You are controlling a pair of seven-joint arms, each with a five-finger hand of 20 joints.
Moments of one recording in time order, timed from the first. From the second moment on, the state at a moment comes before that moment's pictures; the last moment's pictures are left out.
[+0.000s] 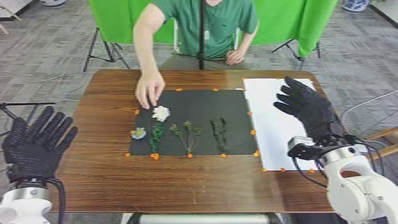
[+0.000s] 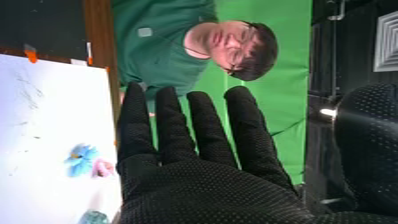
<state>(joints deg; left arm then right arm) 133.8 -59.1 -105.0 -126.0 10.9 14.6 21.3 -111.9 -57.0 92.8 -118.1 -57.0 4.0 -2.0</state>
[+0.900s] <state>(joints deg) 133.7 -59.1 -104.5 -126.4 10.8 17.2 20.6 -105.1 -47.7 82.8 -115.0 -126.8 6.8 38.2</state>
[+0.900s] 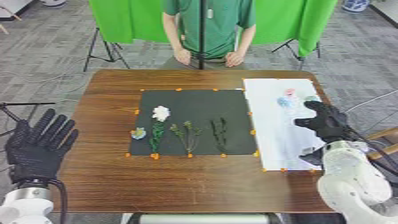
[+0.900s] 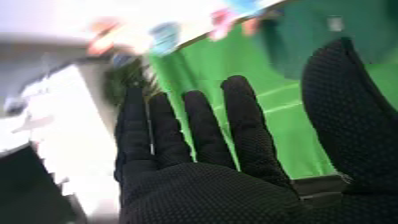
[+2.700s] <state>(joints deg) 133.1 -59.2 -102.3 -126.5 8.8 18.8 20.5 -89.5 -40.8 68.8 -100.3 -131.9 5.9 37.5</state>
